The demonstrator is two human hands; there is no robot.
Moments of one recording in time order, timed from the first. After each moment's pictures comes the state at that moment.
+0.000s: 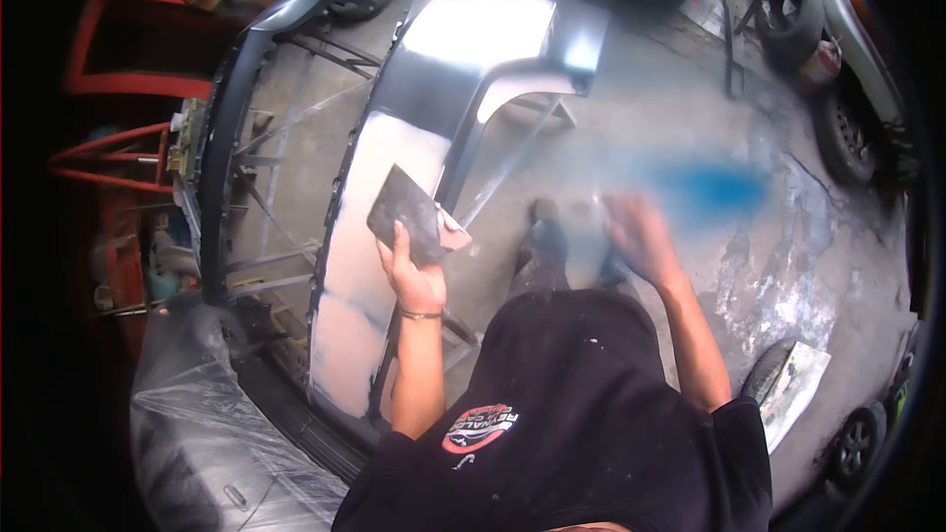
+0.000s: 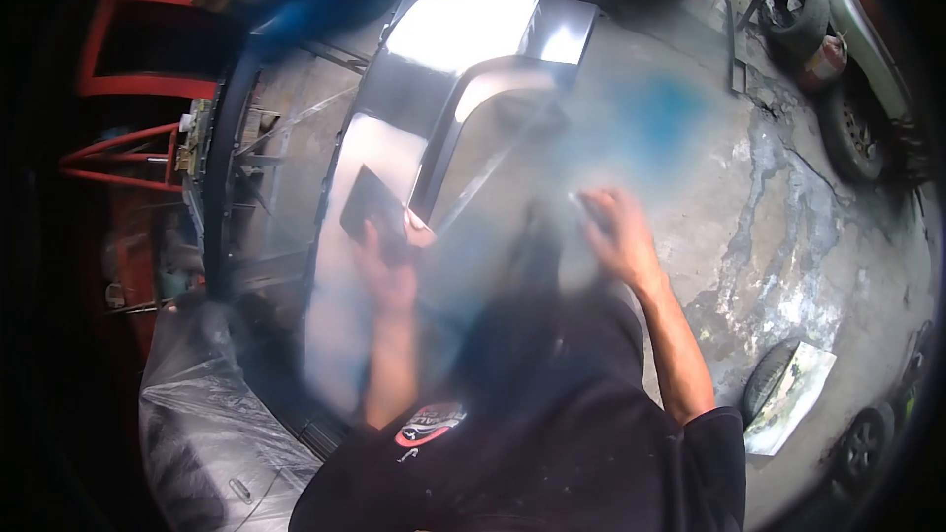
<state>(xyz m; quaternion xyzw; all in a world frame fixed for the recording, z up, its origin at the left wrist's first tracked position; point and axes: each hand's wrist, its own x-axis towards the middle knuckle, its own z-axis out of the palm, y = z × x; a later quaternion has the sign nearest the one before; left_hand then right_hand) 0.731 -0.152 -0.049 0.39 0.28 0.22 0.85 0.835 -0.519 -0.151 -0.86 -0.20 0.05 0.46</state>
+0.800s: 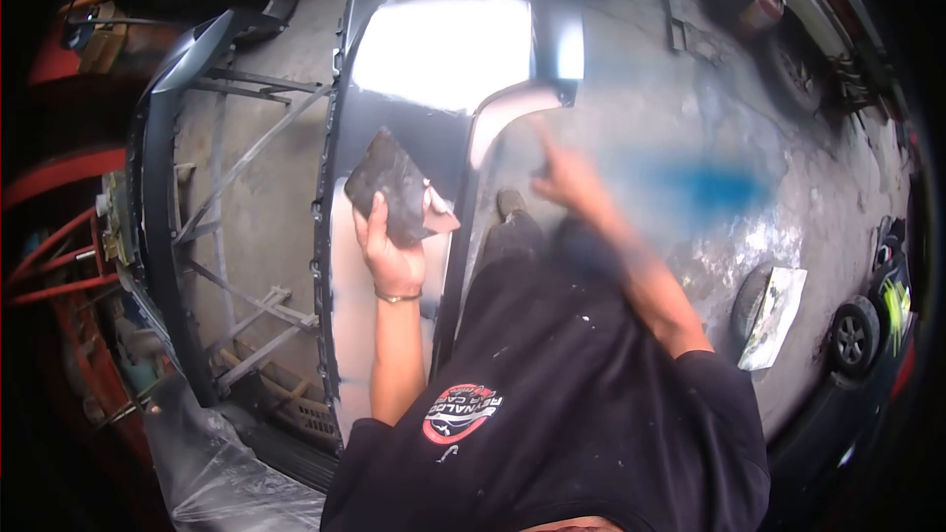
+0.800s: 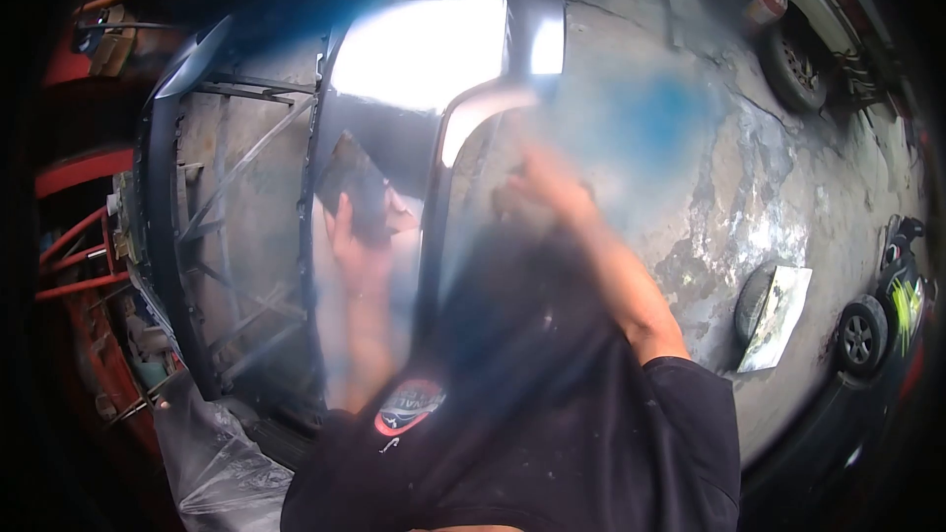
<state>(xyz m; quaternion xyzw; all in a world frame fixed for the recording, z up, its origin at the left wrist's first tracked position) 0.906 -0.045 -0.063 0.49 0.20 0.08 0.85 0.981 -0.342 -0.219 -0.92 -0.13 0.17 0.34</state>
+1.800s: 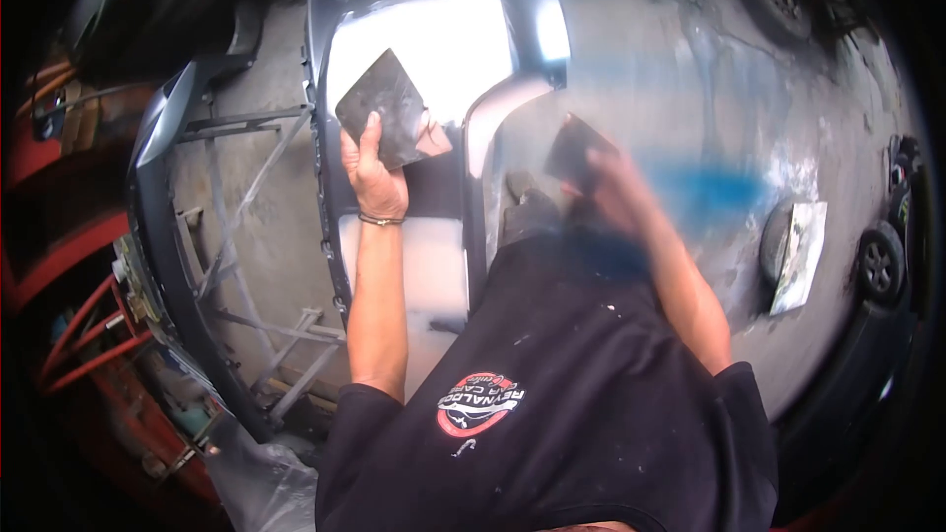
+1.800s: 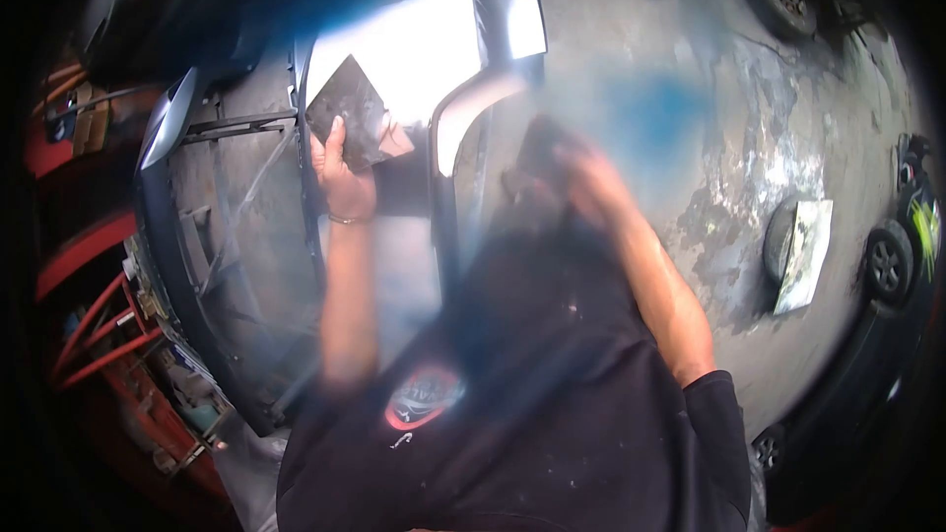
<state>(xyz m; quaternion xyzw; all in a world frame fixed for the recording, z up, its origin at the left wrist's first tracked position) 1.060 -0.044 -0.084 0.52 0.10 0.04 0.85 0.942 -0.372 -0.152 -0.30 0.25 0.21 0.90</state>
